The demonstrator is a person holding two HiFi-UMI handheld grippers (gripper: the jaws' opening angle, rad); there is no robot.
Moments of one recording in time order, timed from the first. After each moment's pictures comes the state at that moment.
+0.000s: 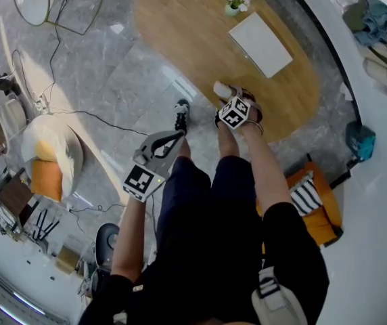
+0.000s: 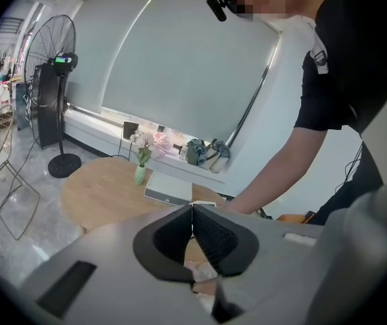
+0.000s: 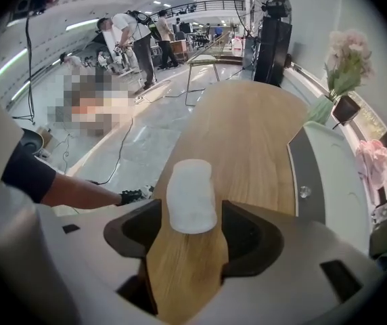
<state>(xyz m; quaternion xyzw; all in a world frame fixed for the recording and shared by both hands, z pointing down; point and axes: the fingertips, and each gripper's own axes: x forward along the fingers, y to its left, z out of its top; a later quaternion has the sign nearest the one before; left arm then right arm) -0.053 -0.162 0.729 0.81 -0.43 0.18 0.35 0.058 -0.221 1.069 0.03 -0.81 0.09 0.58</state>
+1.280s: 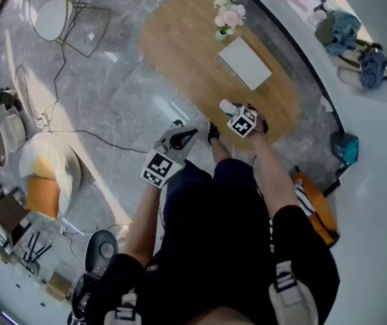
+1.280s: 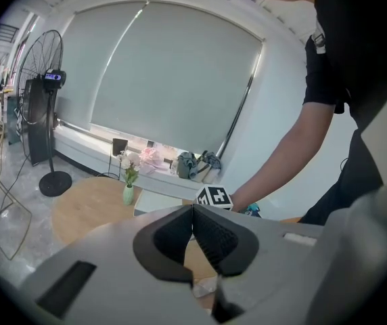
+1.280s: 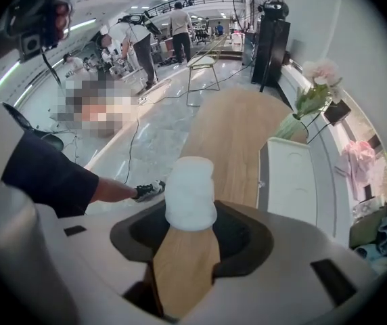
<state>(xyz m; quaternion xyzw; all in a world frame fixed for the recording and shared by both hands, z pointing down) -0.021 -0.169 0.677 0.85 -0.42 0.14 0.28 0.104 -0.233 0.946 0.02 -0.79 0.11 0.60</state>
